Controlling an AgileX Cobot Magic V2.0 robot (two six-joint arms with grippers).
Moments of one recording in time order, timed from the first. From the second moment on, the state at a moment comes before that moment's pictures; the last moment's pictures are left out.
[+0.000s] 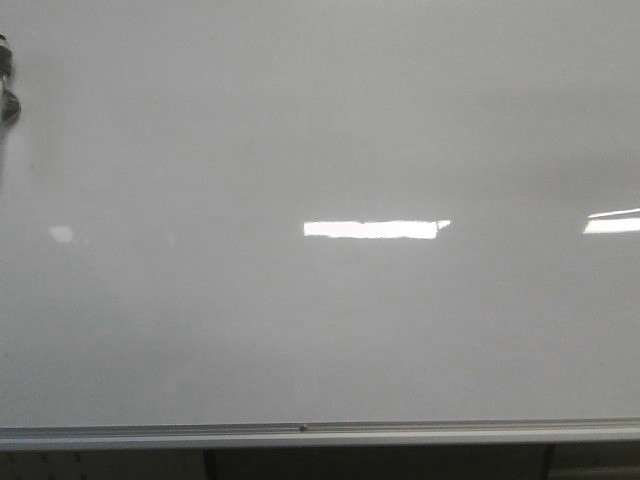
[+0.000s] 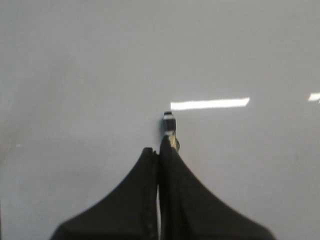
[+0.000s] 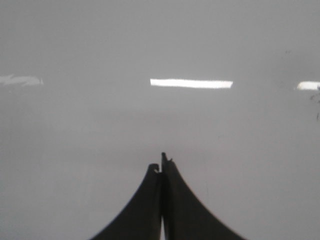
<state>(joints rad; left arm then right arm) -0.01 0.34 -0.64 -0.06 0.49 0.08 0.02 0.36 -0.59 0.02 0.49 0.01</state>
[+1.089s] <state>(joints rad) -0.01 0.61 -0.64 -0.07 0.57 0.08 0.02 0.63 -0.59 0.02 0.62 -0.01</state>
